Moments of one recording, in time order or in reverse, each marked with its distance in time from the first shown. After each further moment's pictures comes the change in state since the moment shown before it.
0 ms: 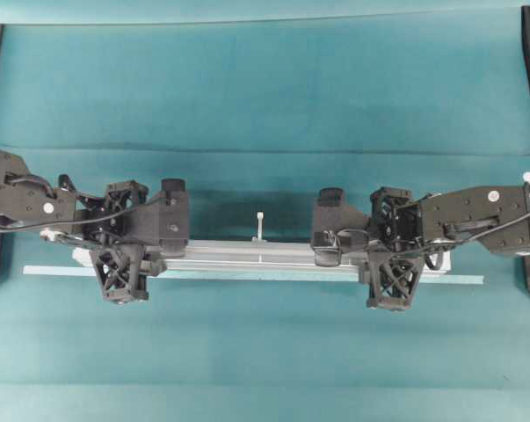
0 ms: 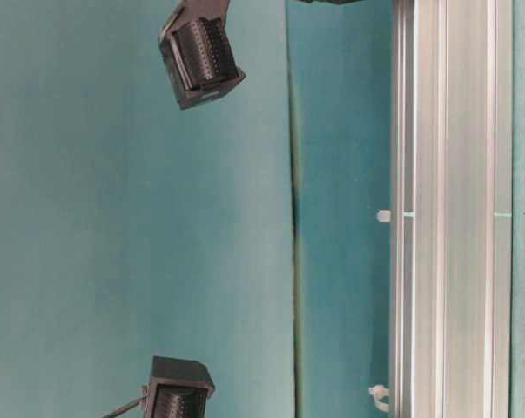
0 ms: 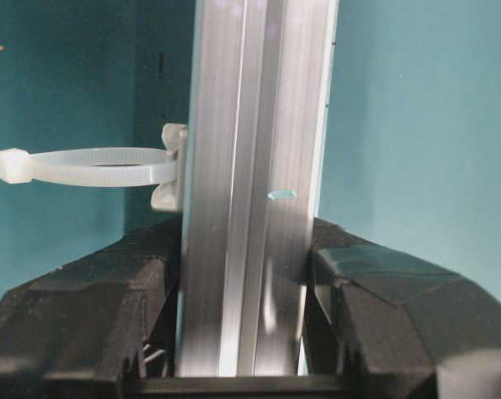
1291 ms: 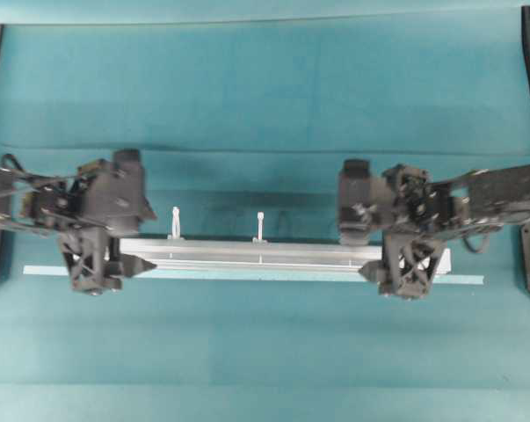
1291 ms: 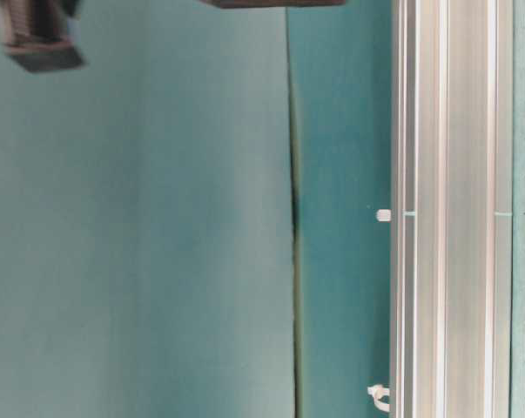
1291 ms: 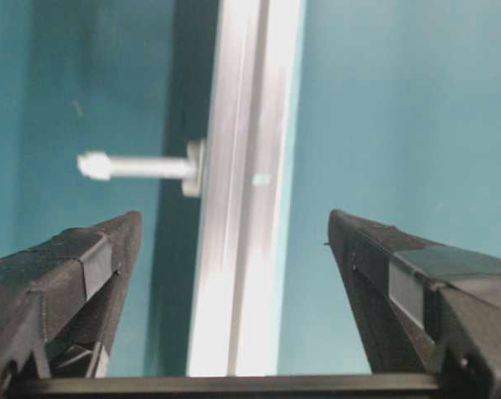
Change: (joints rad) left arm -0.002 -0.333 0.041 -0.002 0.055 -0.014; right arm -0.025 -0.262 -0.002 -0.008 0.009 0.002
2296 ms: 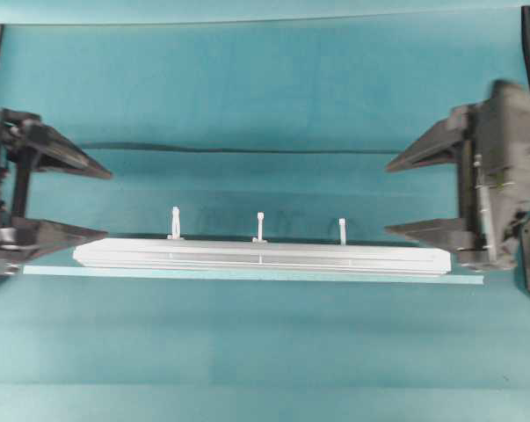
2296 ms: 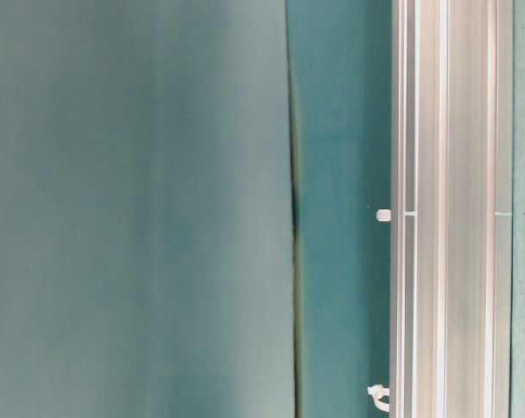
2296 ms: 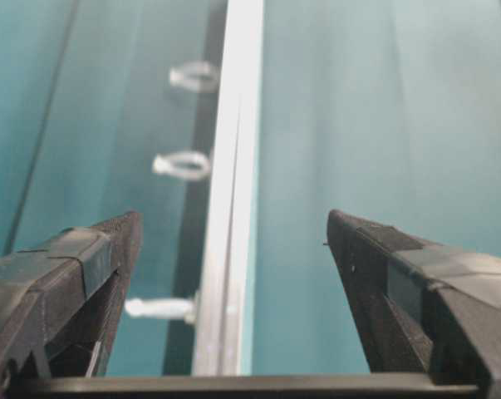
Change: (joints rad) left arm 0.003 -0.485 0.014 0.000 -0.012 -0.006; right arm -0.005 -0.446 0.017 -0.083 -0.091 -0.002
